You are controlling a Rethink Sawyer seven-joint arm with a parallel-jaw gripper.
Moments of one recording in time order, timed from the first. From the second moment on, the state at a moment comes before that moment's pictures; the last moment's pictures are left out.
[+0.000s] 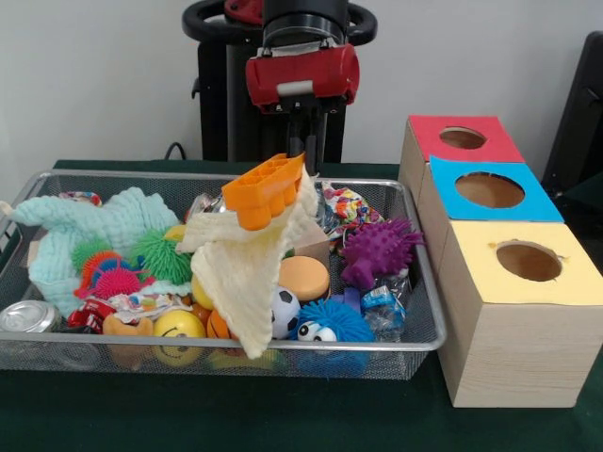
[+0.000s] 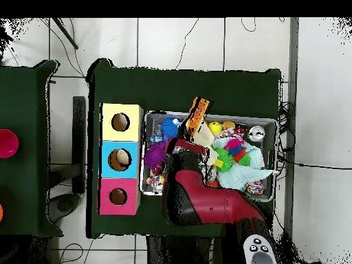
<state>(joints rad) -0.33 -0.82 0.03 1.98 -0.36 -0.42 2.24</state>
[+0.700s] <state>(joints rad) -0.30 -0.89 0.04 2.05 -0.29 -0.21 2.24</state>
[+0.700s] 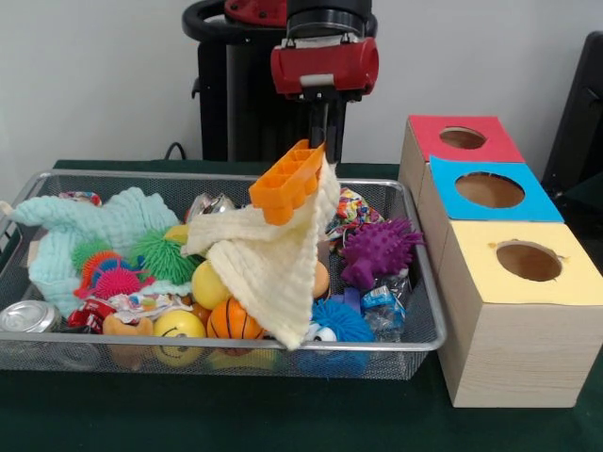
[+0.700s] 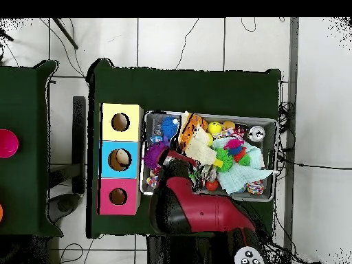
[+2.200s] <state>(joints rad) -0.30 -1.04 0.05 2.24 -0.20 0.18 2.24</state>
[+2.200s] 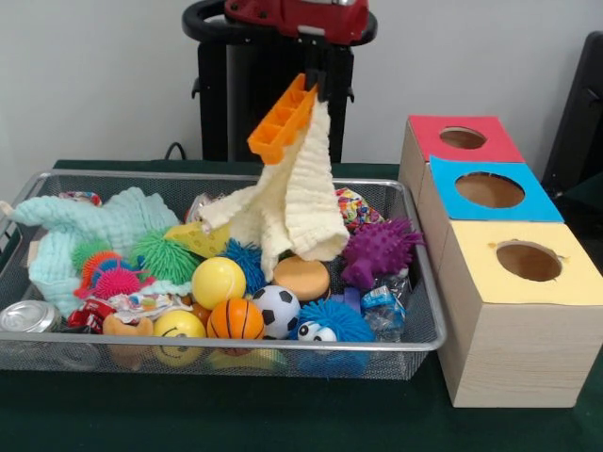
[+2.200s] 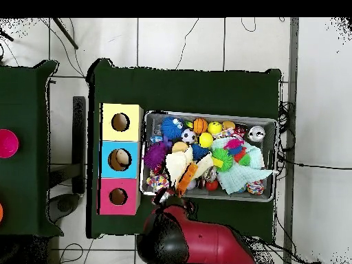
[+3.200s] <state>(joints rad) -0.06 -0.73 -0.08 2.24 -0.01 -0.30 2.24</state>
